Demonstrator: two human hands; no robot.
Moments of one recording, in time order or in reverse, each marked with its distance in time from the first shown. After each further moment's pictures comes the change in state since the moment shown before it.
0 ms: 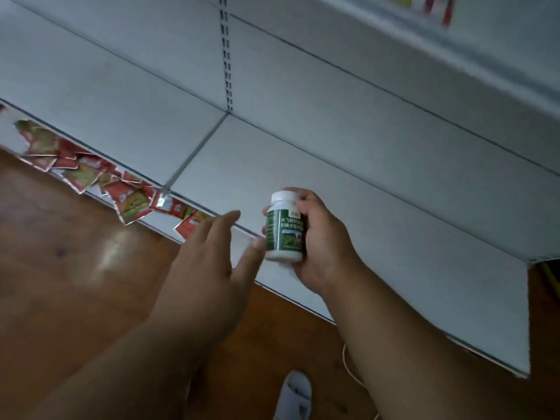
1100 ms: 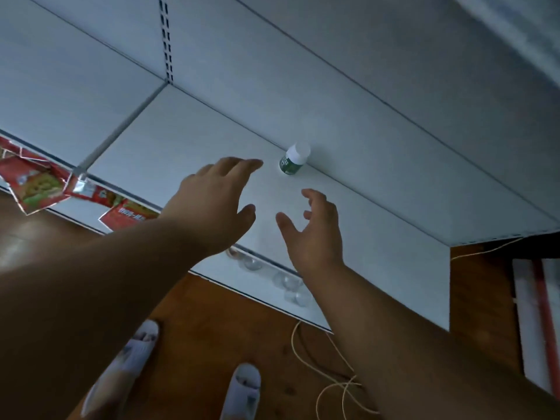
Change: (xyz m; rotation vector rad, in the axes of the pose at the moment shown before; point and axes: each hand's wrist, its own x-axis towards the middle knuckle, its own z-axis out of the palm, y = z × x) left_hand 0.057 0.022 -0.031 0.253 -0.167 0.299; right_hand -0.039 -0.002 -0.019 -1.111 0.442 -0.246
